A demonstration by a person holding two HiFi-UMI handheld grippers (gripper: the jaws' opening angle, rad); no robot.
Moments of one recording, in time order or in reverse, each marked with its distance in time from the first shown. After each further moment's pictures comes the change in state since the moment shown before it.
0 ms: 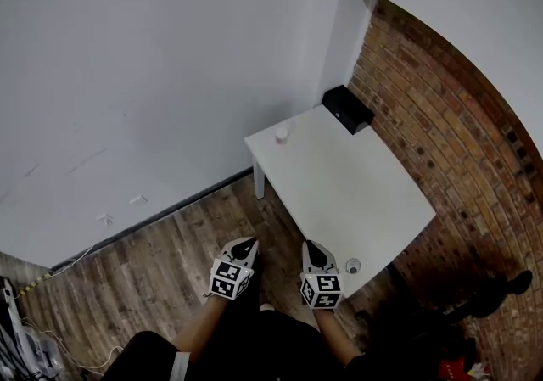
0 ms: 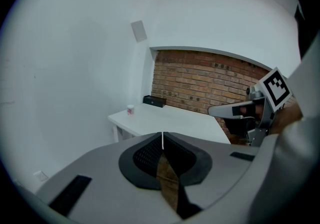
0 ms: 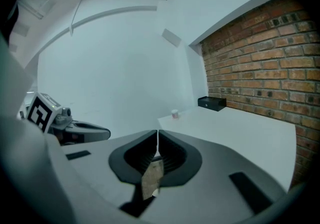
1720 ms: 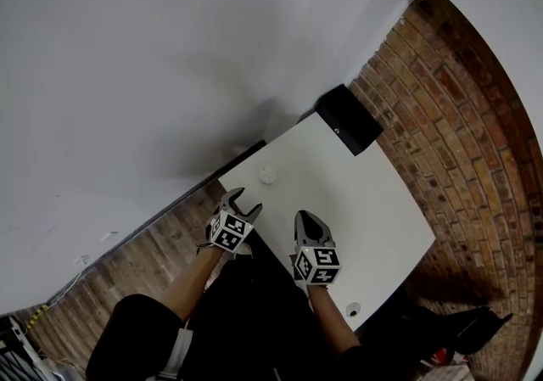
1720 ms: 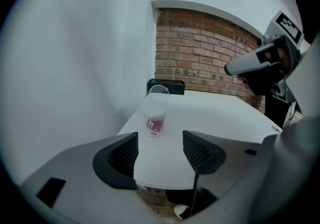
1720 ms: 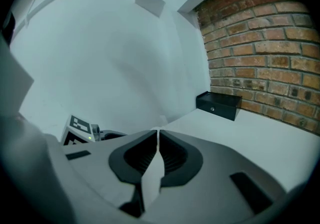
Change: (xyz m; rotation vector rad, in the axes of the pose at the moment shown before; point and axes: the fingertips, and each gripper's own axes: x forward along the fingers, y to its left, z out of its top) left arm 0.355 0.227 0.072 0.217 0.204 -0.183; right arm 0.322 -0.117 0.111 0.104 0.103 -0.138
